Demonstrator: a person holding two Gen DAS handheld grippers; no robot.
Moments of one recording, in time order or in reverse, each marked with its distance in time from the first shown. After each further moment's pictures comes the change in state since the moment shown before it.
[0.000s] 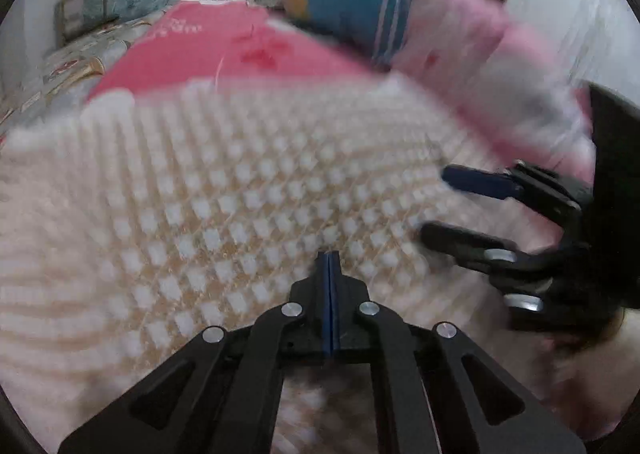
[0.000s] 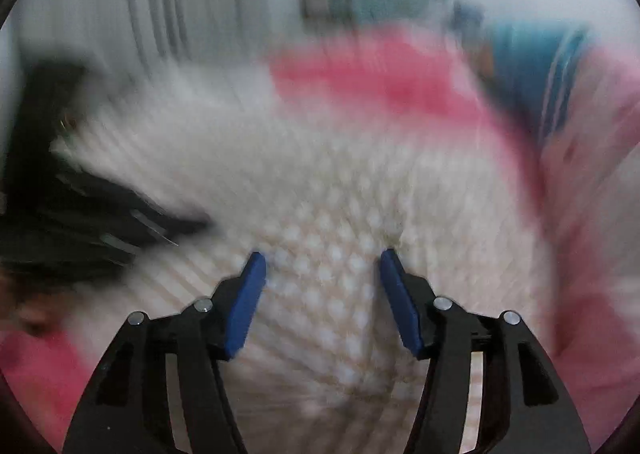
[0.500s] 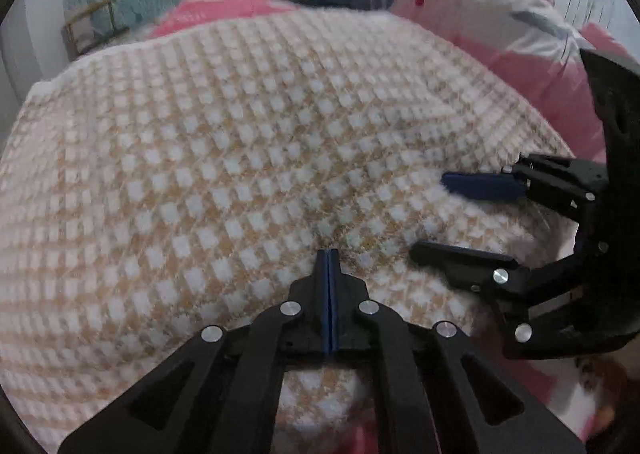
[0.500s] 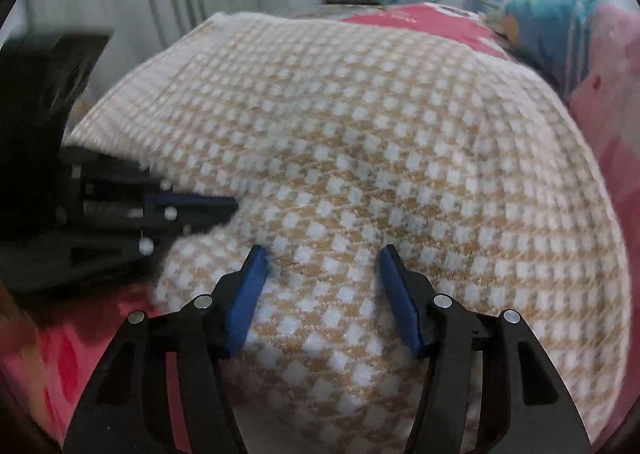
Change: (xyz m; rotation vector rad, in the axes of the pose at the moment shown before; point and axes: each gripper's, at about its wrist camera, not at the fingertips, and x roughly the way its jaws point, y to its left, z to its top) left arm -0.021 -0.036 -0.053 0.055 0.017 0.135; right arm -0.020 0.034 -0.053 0.016 0.034 0.095
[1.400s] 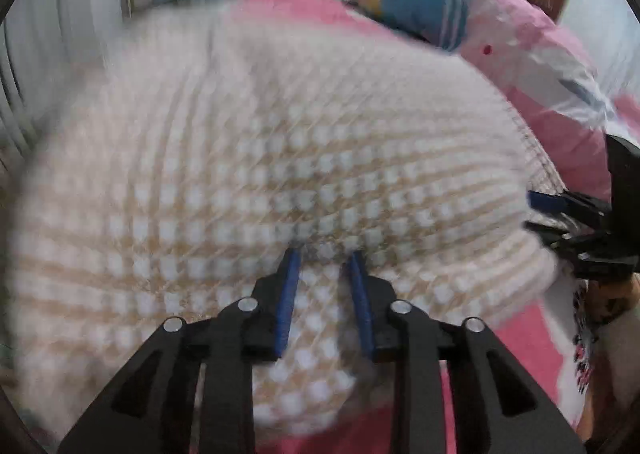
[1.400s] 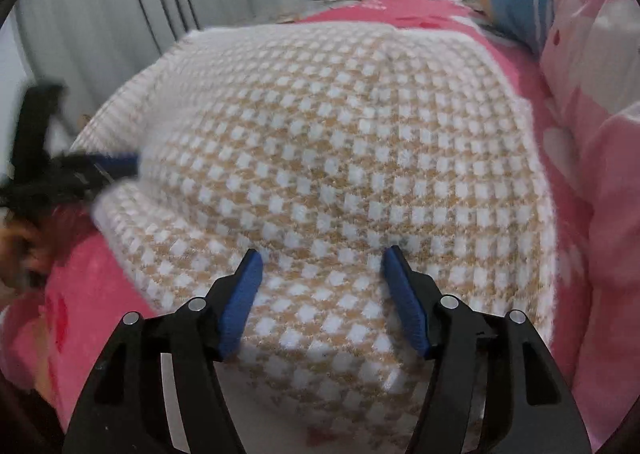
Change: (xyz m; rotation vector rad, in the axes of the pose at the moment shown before) left arm -0.025 0.082 -0.032 -0.209 -0.025 0.020; right arm 0.015 -0.054 0.011 0.015 0.022 0.005
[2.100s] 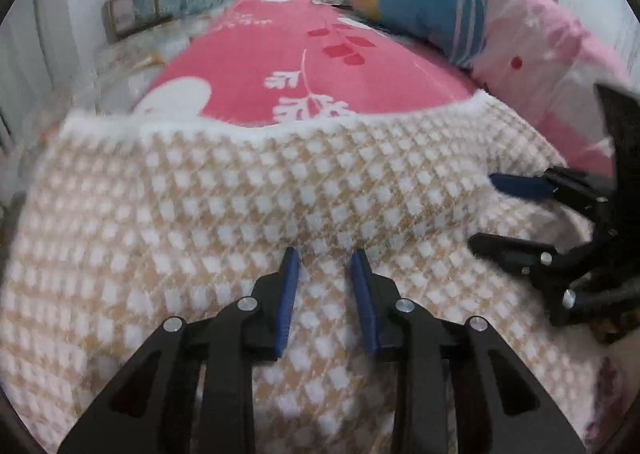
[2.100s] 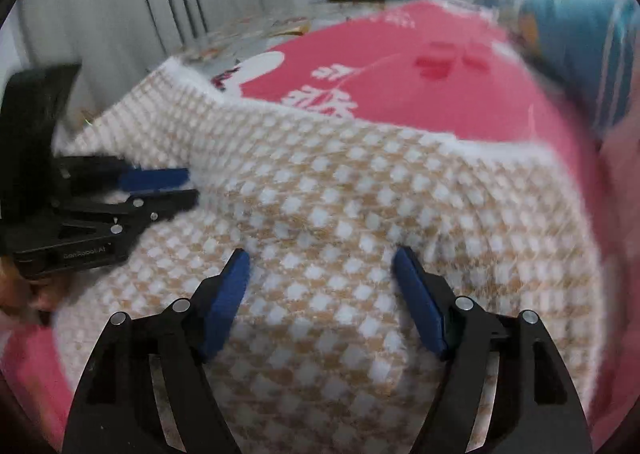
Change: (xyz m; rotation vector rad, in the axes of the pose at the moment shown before) left arm 0.067 -0.025 0.123 0.111 0.011 0.088; right arm 0.046 0.001 0.083 -0.082 -0.023 -0.014
